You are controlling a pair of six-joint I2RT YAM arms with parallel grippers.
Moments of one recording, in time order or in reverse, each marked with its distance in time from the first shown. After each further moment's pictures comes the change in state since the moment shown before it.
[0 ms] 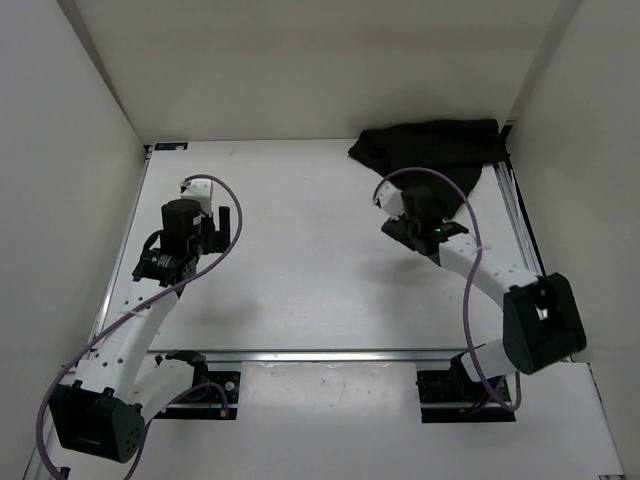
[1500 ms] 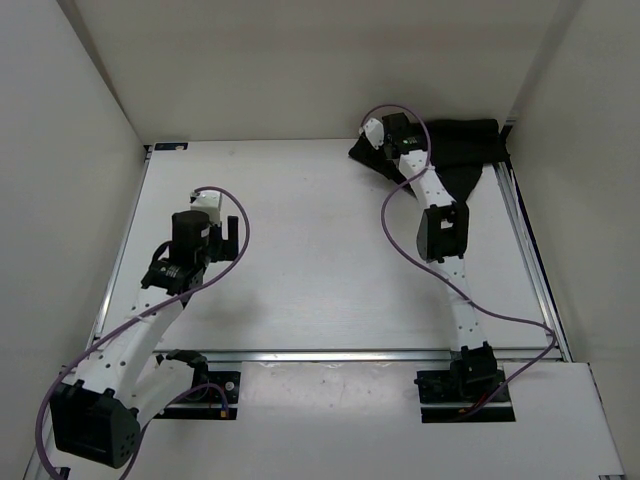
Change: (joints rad) left arm -0.018 -0.017 -0.124 0.113 0.019 -0.024; right arm -0.134 1.399 1.835 -0.552 -0.207 0.011
